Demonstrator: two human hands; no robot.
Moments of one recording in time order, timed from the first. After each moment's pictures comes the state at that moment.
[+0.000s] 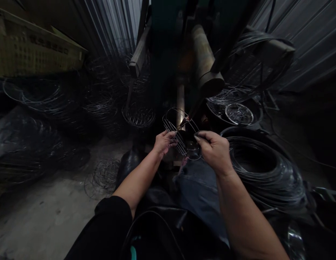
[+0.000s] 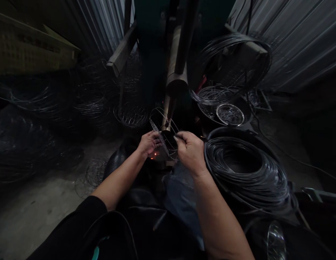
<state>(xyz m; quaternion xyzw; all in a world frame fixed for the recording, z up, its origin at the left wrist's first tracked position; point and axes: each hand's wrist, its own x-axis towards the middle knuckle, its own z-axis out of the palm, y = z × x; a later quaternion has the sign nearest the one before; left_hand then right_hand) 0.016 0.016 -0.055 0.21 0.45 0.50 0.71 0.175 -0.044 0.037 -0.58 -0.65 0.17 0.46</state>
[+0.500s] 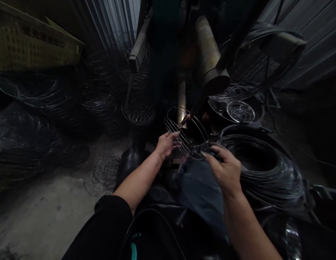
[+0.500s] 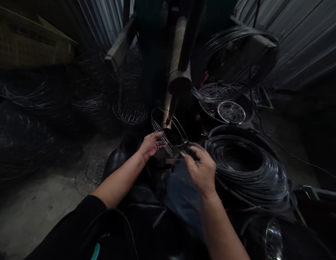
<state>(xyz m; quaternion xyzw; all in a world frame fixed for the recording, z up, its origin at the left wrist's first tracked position) 0.025 0.003 -0.054 0.17 0.45 0.46 0.75 0.195 -0.093 0.005 -0.61 -0.60 0.15 0.50</state>
